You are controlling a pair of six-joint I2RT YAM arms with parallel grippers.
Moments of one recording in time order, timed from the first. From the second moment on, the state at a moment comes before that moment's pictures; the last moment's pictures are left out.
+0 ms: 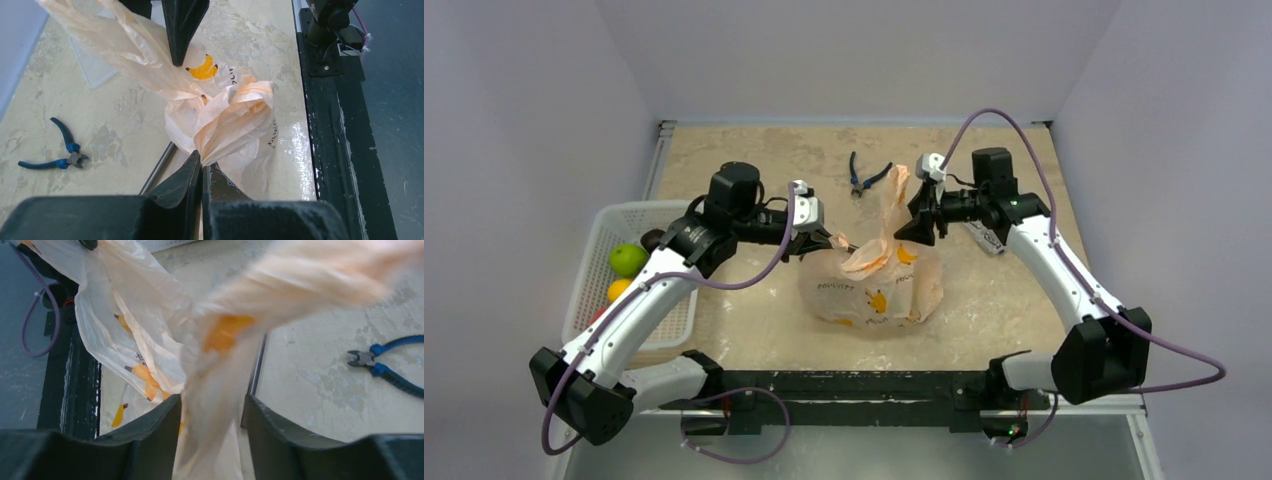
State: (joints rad) left arm -0.53 1.12 1.13 -0.49 0.87 0.50; right arm 0.23 1.32 1.13 -0.52 -1.05 -0.54
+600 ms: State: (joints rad) left arm -0.69 1.23 1.28 -0.53 0.83 0.59; right arm 0.50 1.27 1.07 -0.31 -0.94 -0.26
